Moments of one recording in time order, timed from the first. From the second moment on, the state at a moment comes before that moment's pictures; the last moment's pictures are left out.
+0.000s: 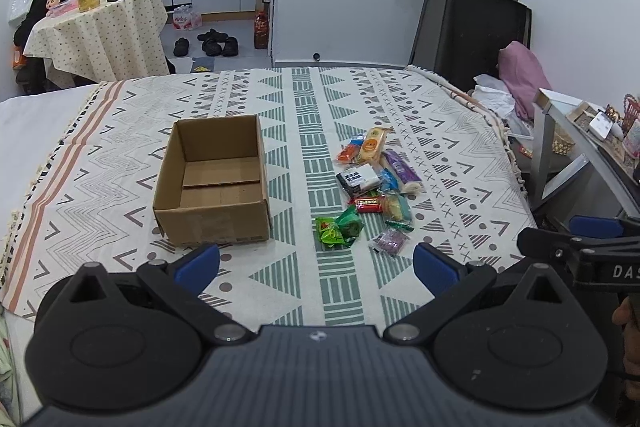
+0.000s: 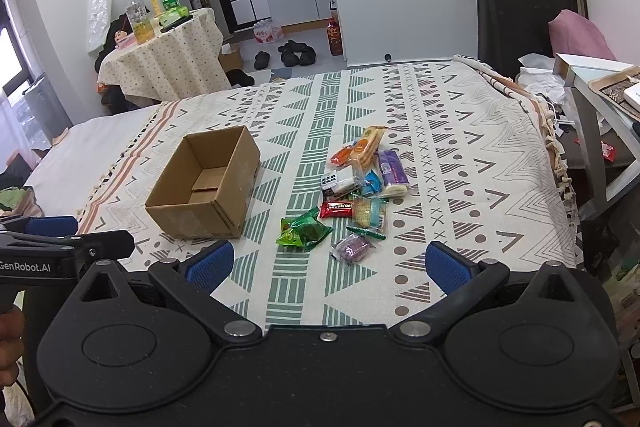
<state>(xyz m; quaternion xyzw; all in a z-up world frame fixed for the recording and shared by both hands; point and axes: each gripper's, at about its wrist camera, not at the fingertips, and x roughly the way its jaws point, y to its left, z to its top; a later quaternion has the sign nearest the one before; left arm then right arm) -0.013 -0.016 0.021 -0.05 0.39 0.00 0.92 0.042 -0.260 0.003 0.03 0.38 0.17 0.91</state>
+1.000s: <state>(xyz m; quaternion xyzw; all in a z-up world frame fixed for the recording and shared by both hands) 0.030 -0.009 -0.010 -0.07 0.40 0.00 0.91 0.073 -0.264 -0.021 0.04 0.40 0.17 0.90</state>
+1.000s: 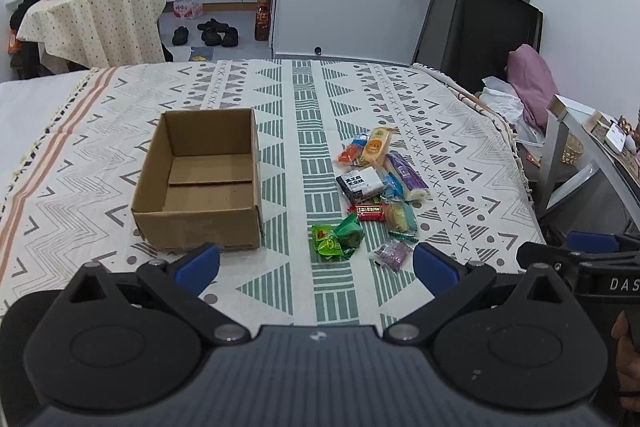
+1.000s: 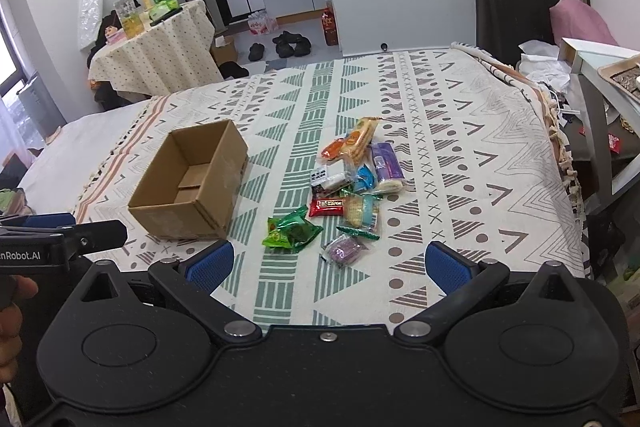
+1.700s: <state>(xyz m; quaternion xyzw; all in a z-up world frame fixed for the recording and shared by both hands) 0.092 -0.022 -0.057 -0.09 0.45 0.02 0.89 0.137 -0.288 -0.064 0.05 0.44 0.14 0.88</state>
